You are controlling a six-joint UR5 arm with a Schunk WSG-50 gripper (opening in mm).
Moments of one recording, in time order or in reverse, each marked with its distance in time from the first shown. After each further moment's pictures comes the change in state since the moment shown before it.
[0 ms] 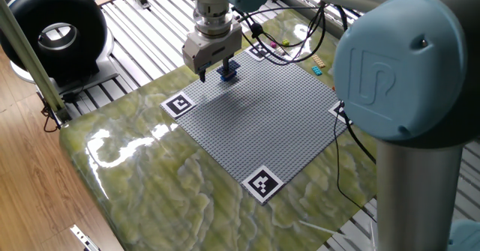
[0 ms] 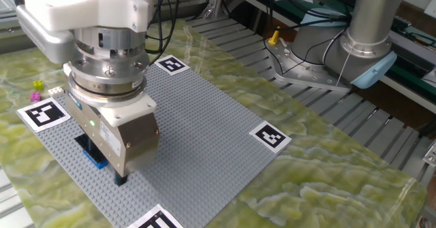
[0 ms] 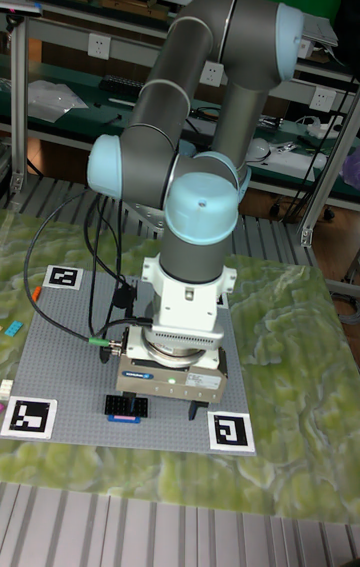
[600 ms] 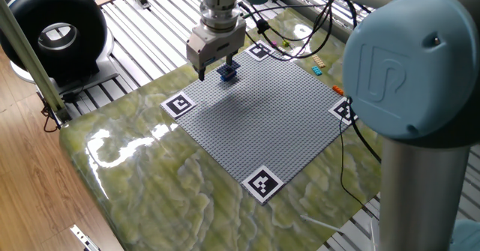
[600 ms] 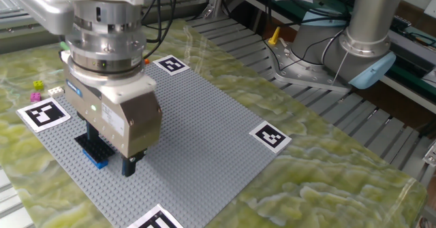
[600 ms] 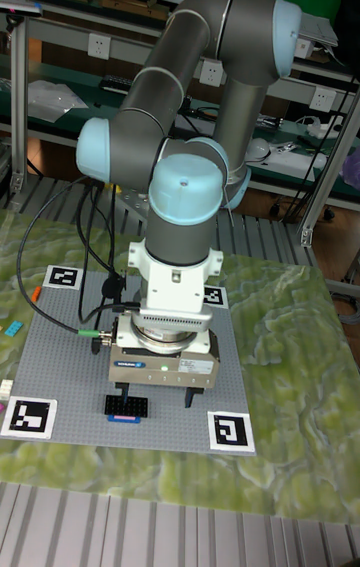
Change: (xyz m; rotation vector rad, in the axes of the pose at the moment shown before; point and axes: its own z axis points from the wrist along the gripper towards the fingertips) arm 0.005 -0.013 -0.013 -0.016 -0.007 -0.032
